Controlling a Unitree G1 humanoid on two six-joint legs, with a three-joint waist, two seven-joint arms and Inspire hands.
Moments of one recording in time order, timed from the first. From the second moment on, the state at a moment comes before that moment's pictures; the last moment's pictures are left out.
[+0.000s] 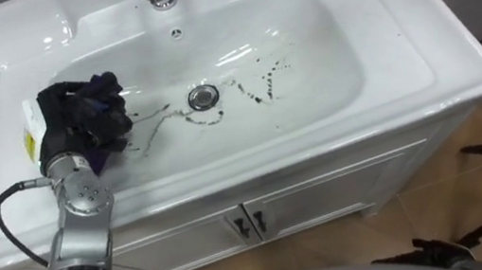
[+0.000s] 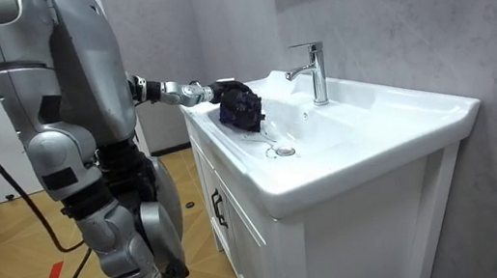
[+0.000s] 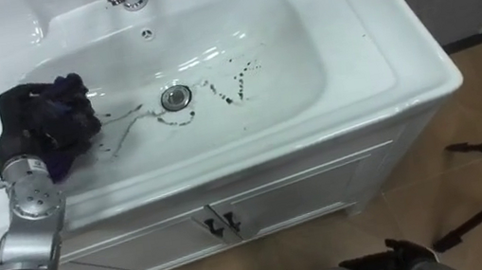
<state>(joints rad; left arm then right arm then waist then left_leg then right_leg) -0.02 0.23 0.06 0.39 0.32 0.09 0.38 0.04 -0.28 -0.02 1.29 0.15 0.04 0.11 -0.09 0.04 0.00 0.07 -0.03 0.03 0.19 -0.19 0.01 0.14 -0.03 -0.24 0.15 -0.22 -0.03</state>
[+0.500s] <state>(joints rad) -0.05 0.27 -0.03 0.52 0.61 0.11 0.36 0.06 -0.29 -0.02 1.27 0.19 0.05 0.07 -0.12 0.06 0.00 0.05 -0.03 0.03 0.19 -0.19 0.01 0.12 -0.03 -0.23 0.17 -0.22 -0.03</state>
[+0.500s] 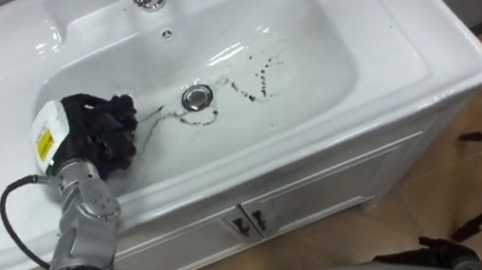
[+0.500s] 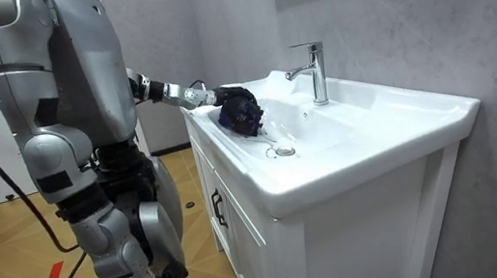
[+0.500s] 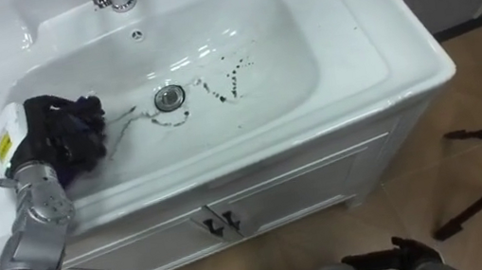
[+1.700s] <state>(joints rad) -0.12 0.24 -0.10 0.75 0.71 0.18 0.32 0.09 -0.31 0.04 1.27 -0.02 0.22 0.01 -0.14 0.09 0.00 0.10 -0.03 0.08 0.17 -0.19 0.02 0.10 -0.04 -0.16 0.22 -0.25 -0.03</state>
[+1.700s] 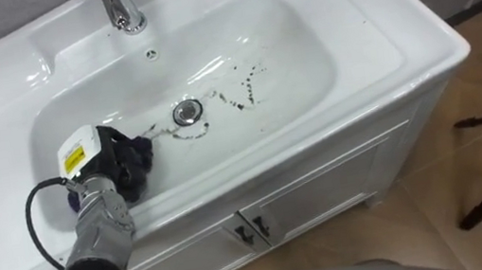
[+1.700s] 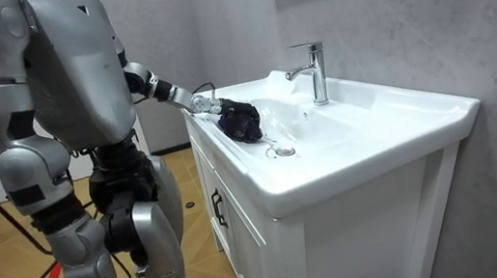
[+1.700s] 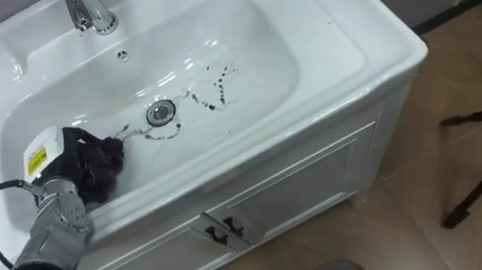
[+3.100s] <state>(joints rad) -0.67 0.17 -0.30 1.15 0.12 0.15 0.38 -0.14 -0.32 0.14 1.34 0.07 0.17 -0.06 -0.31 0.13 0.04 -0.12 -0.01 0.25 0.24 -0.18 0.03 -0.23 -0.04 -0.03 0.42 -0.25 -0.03</state>
